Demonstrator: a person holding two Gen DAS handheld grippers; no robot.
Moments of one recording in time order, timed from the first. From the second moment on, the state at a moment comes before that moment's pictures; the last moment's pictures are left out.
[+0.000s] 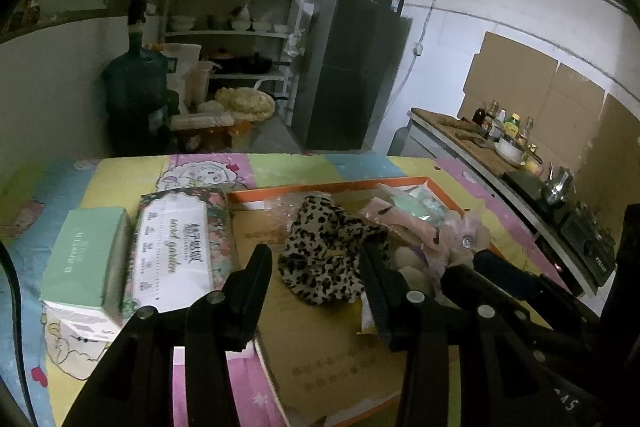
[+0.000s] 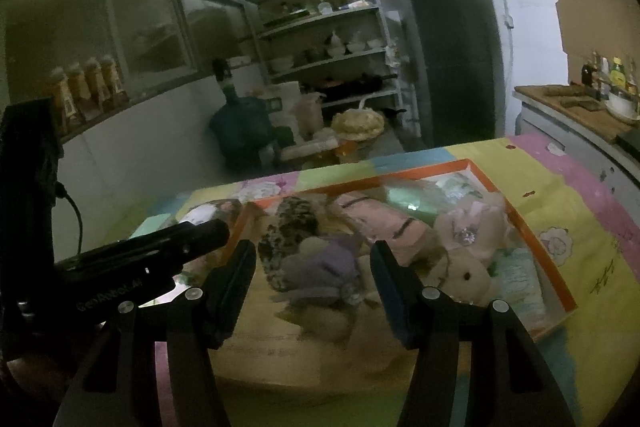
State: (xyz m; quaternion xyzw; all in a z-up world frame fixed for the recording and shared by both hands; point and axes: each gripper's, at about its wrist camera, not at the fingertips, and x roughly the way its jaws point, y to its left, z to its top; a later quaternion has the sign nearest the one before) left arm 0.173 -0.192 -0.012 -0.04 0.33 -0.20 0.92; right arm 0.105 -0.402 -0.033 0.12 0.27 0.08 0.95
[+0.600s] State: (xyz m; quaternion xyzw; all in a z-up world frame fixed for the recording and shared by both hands) left arm 0.125 -0.150 0.010 -0.04 0.29 -0.17 0.94; right arm 0.075 -0.364 -0.010 0.10 0.25 0.08 0.96
